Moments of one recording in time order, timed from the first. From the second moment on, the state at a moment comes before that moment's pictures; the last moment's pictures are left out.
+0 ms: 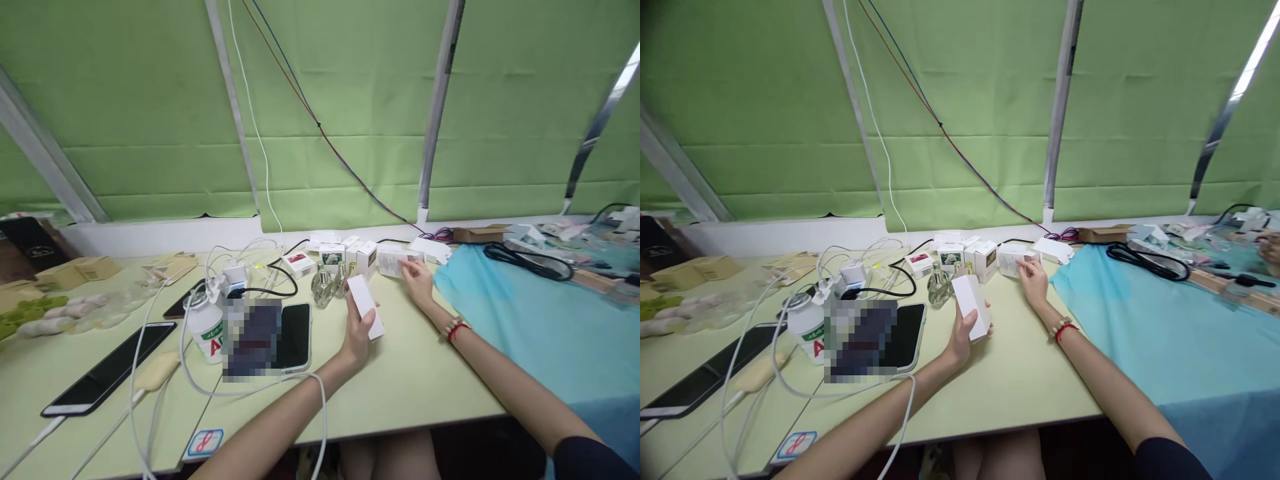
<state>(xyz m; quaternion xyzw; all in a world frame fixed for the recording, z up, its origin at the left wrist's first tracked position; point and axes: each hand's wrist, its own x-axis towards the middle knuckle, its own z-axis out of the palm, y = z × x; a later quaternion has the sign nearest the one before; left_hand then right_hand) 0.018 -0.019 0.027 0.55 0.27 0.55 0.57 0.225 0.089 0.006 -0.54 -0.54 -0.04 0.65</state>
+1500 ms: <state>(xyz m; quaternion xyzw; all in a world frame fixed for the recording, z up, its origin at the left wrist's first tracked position) 0.000 -0.009 0.038 0.83 0.29 0.42 0.23 0.174 0.009 0.047 -0.38 -0.72 -0.17 0.56</state>
